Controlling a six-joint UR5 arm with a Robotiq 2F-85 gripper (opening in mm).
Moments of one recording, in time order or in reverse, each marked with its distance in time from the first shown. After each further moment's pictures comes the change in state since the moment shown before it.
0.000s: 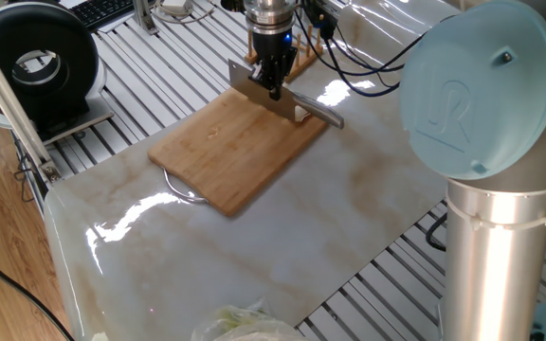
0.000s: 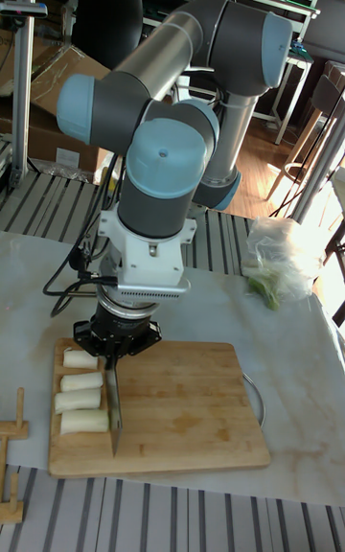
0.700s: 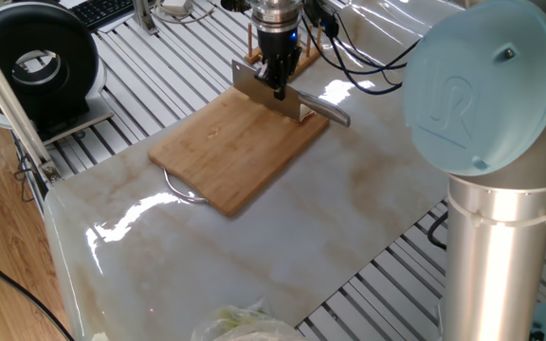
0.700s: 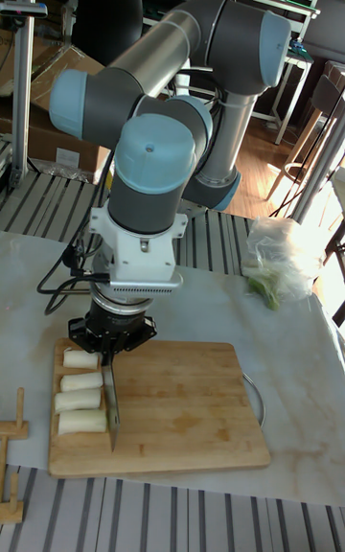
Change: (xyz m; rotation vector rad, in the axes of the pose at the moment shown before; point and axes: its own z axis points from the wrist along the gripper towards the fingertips) arm 0.006 -0.005 0.000 -0.018 0.003 -0.028
